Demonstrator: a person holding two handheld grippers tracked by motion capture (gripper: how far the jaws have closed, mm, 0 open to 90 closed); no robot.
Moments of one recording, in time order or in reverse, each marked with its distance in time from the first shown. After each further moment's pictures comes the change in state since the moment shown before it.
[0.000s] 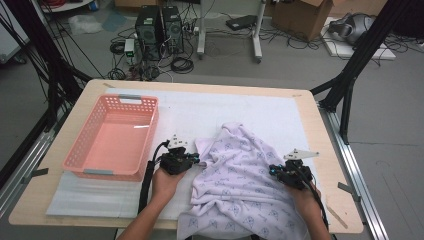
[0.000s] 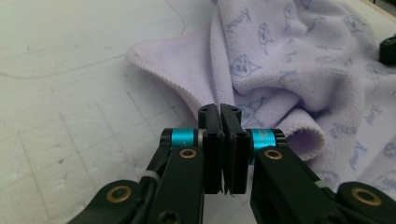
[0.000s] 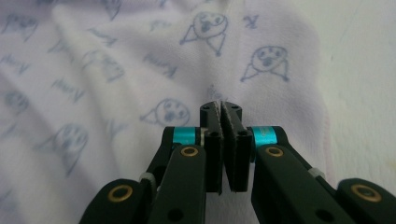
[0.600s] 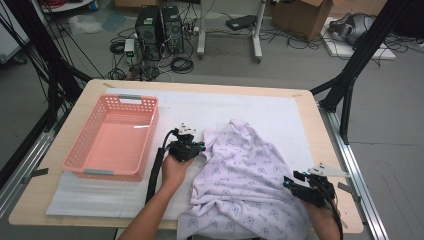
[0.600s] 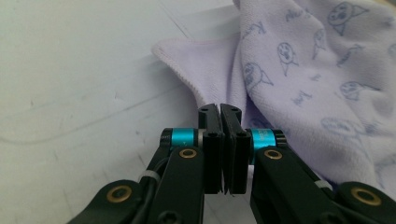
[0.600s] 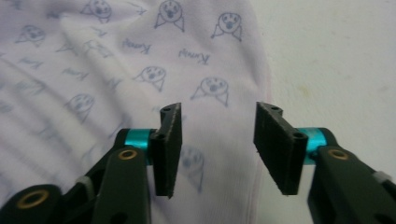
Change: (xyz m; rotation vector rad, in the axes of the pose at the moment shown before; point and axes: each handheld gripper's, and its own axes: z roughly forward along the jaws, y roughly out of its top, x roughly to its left) left arm 0.003 0.029 0.026 -0.002 0.036 -0.007; right arm -0.002 -0.037 -0.050 -0.121 -0.089 0.097
